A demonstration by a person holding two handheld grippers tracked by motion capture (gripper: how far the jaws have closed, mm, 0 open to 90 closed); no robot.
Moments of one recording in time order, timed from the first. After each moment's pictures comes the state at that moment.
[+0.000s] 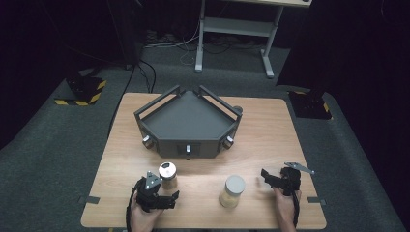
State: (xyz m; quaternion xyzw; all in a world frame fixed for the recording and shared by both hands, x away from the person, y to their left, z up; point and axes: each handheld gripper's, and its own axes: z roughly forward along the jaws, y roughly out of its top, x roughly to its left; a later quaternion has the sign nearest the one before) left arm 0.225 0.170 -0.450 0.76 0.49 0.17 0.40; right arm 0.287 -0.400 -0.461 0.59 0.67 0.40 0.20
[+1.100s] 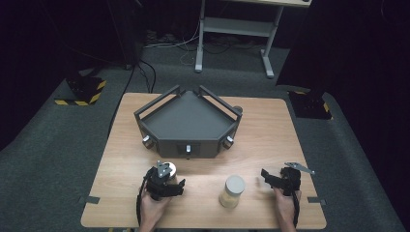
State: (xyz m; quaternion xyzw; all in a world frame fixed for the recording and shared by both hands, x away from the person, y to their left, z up) left arm 0.257 0.136 -0.443 0.76 0.51 0.20 0.37; right arm 0.287 -0.401 -0.462 0.60 0.67 0.40 0.20
